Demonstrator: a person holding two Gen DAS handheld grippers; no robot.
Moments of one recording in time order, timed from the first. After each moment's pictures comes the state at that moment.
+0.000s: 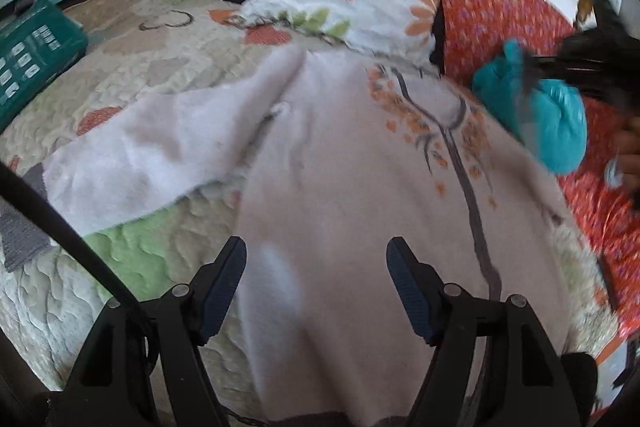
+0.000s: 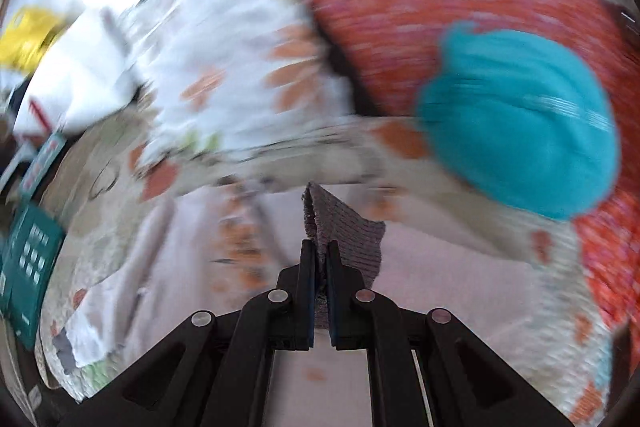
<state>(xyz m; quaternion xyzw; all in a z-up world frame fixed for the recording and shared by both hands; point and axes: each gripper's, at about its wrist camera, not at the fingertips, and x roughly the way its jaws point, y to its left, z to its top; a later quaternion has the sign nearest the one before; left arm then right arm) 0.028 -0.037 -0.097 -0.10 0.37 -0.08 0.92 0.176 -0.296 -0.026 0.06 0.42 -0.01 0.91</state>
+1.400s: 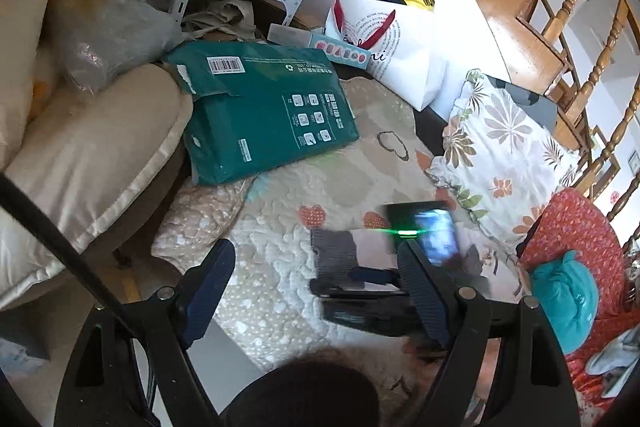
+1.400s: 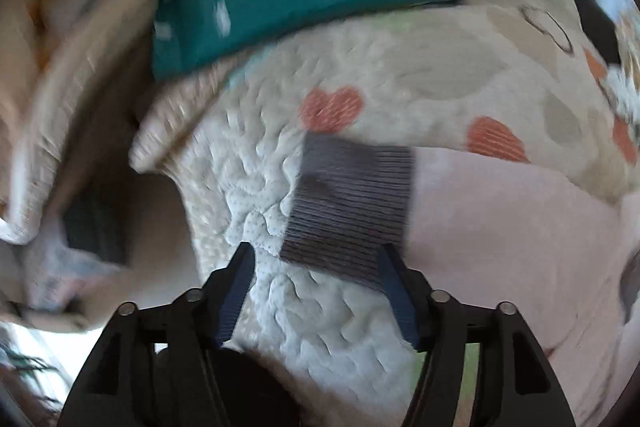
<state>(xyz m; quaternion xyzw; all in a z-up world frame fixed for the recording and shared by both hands) -0.158 0.215 0.009 -0.30 0.27 0.16 0.90 0.074 0.171 -0.172 -0.25 0.52 0.38 0.73</state>
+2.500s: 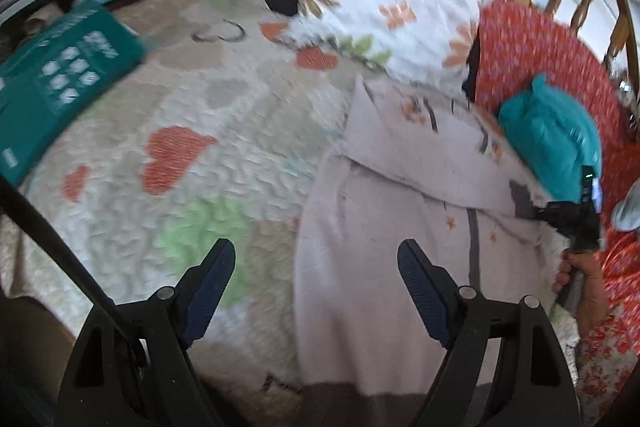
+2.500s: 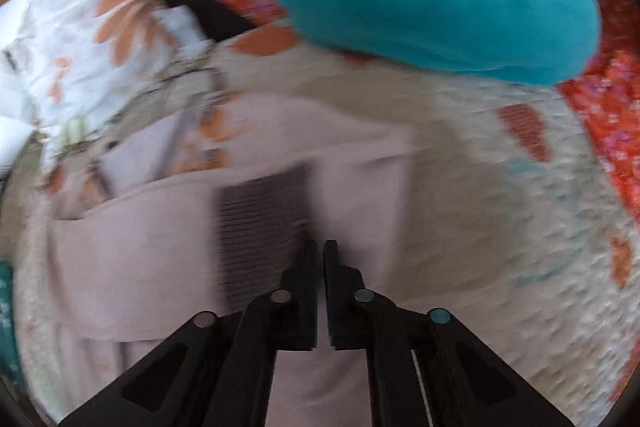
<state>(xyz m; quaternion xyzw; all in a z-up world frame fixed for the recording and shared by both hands) 0.017 -0.014 -0.044 -0.12 0.44 -0.03 0.89 0.155 -0.458 -0.155 0.18 0.46 -0.14 0.86</state>
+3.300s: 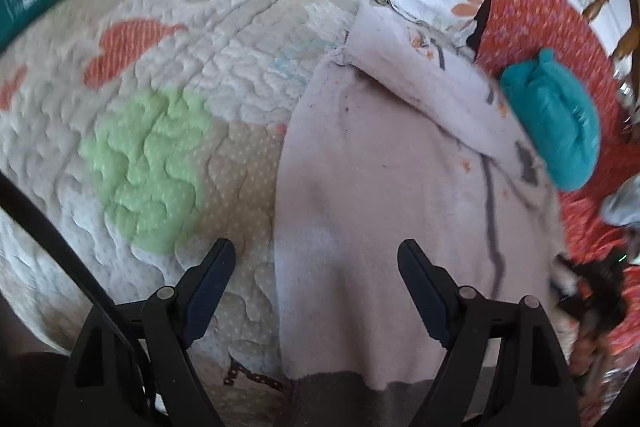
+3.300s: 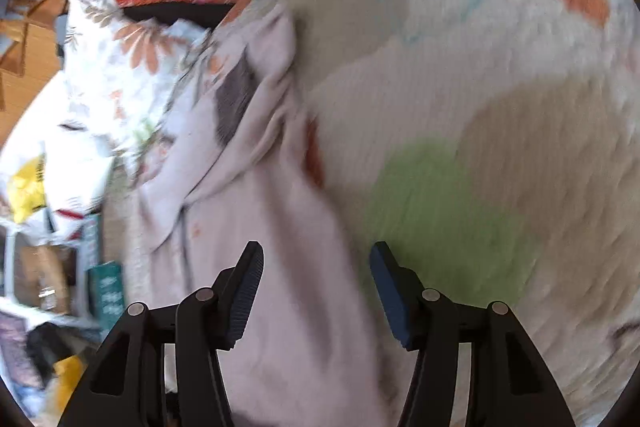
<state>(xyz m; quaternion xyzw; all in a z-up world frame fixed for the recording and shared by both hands) 0.017 -0.006 -0.119 -0.20 0.50 -0.08 0.84 -0.007 -0.480 -0.196 0.43 0.46 0.00 0.77</state>
